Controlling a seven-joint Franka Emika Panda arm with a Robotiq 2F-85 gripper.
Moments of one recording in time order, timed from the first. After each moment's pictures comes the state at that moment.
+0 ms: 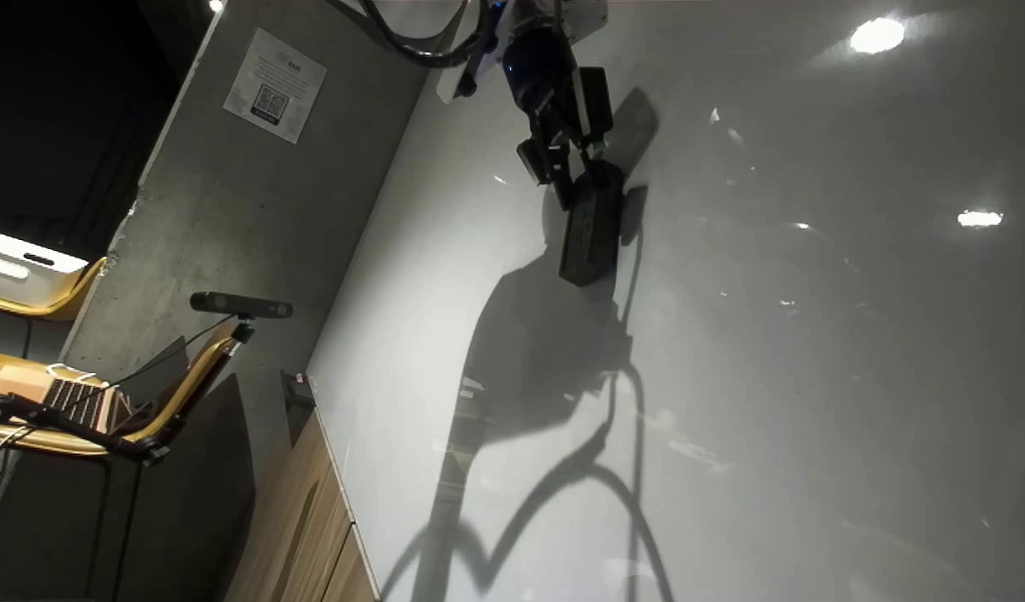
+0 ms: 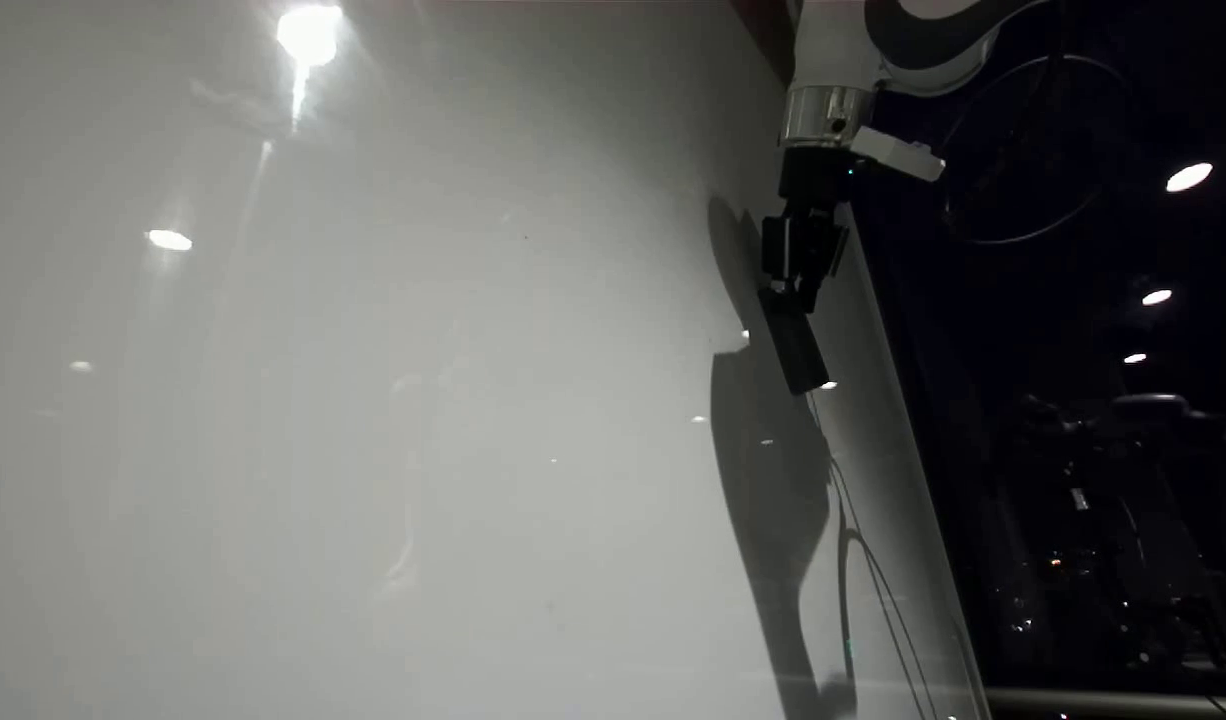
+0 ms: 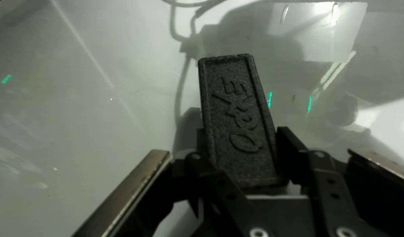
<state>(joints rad) -0.03 -0.26 0.11 -1.64 -0.46 1.87 0.29</state>
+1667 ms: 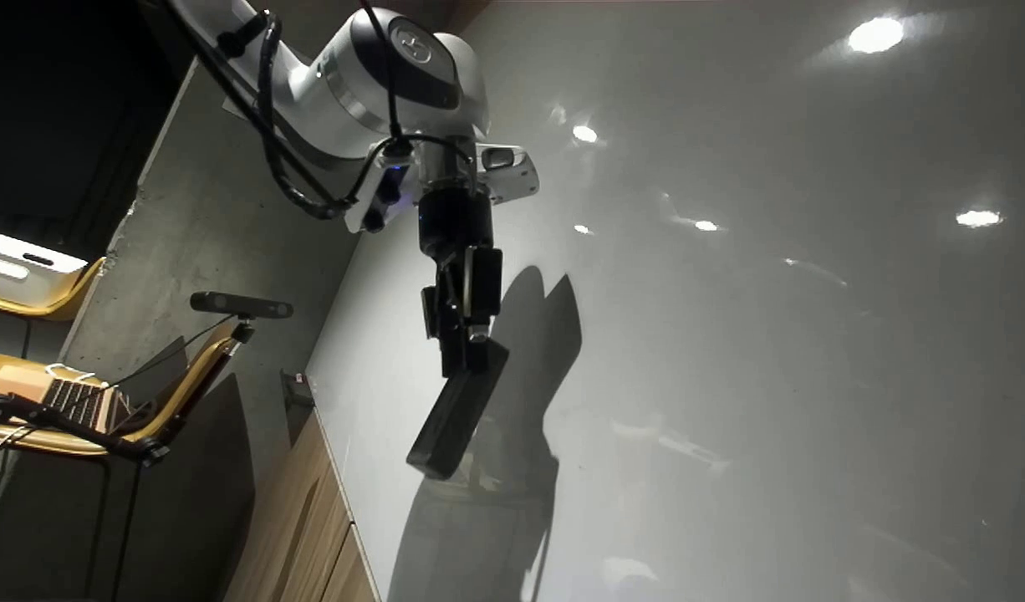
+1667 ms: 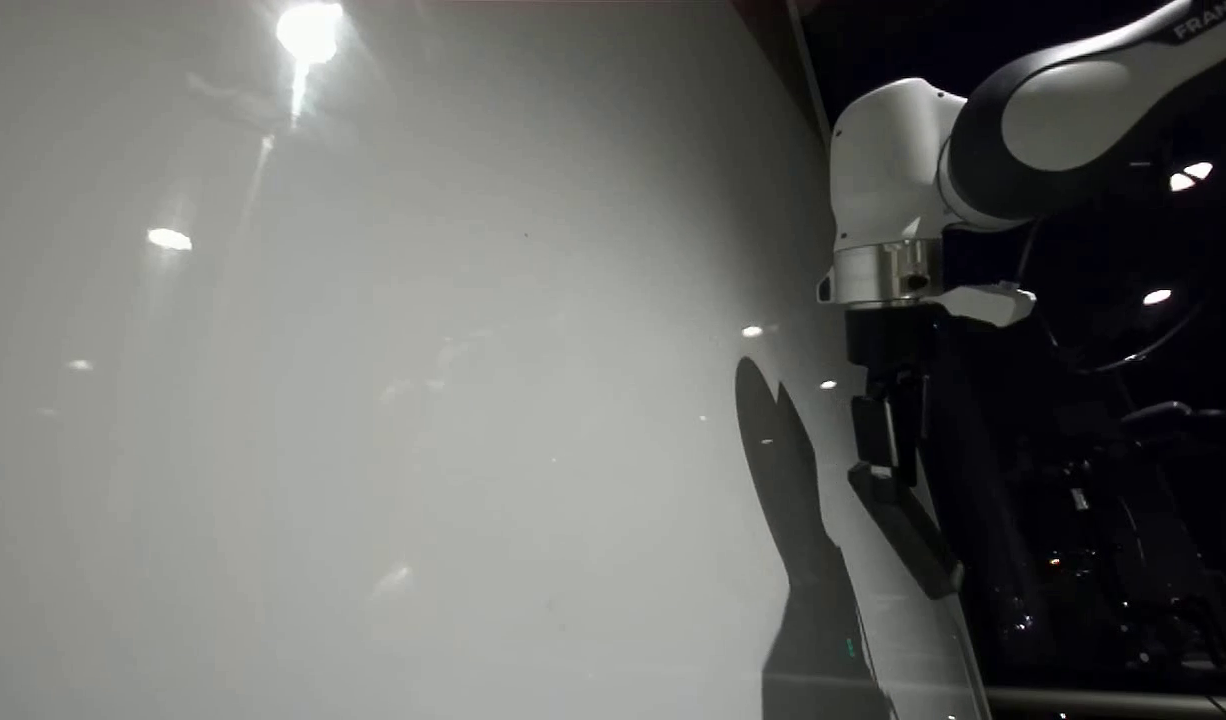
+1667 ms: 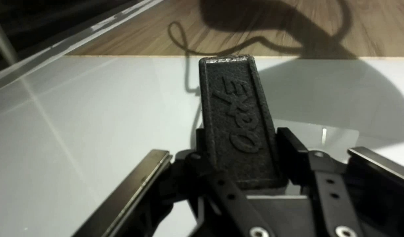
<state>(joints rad) -0.02 -0.37 0.10 -2.16 -0.43 2.01 0.35</state>
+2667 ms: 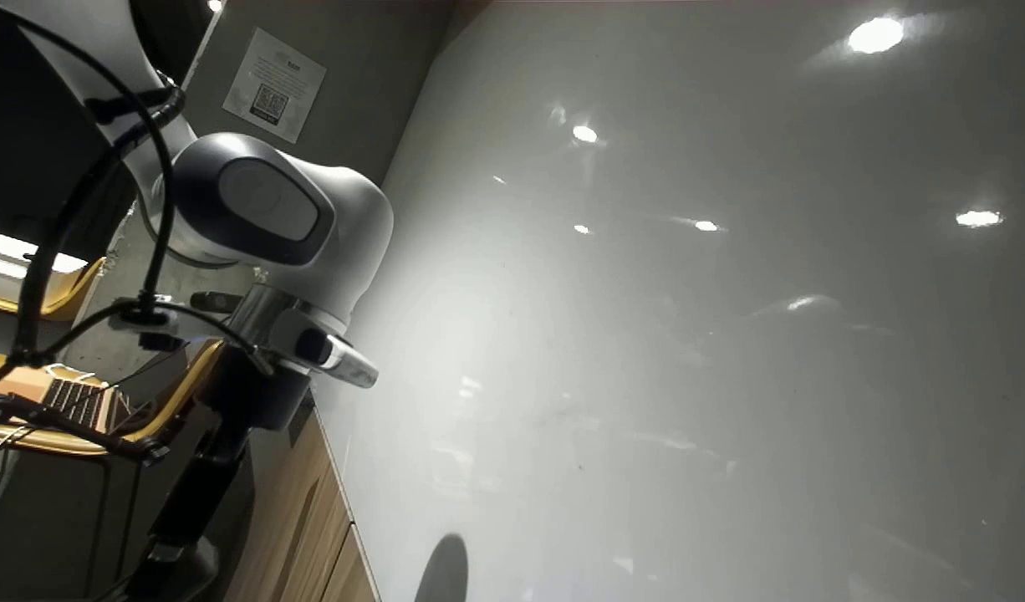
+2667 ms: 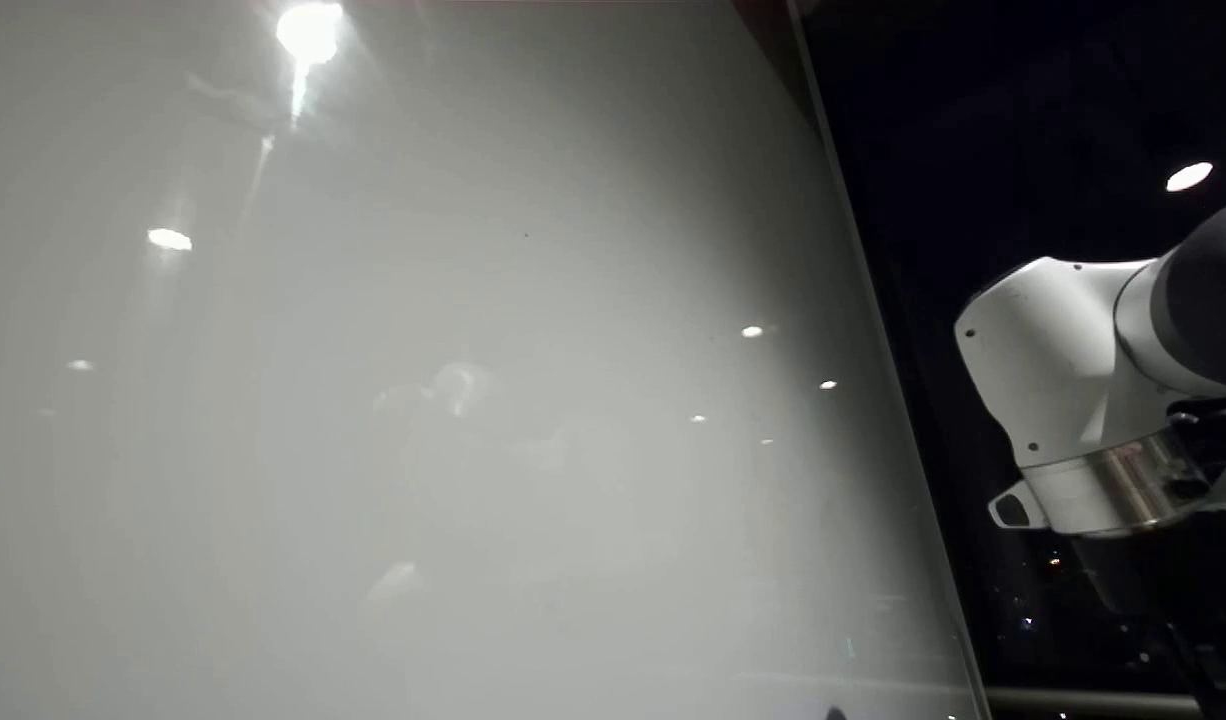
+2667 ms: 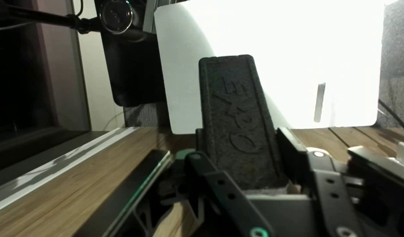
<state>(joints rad) -0.01 -0.47 0.09 -2.67 -0.19 2.04 0.26</state>
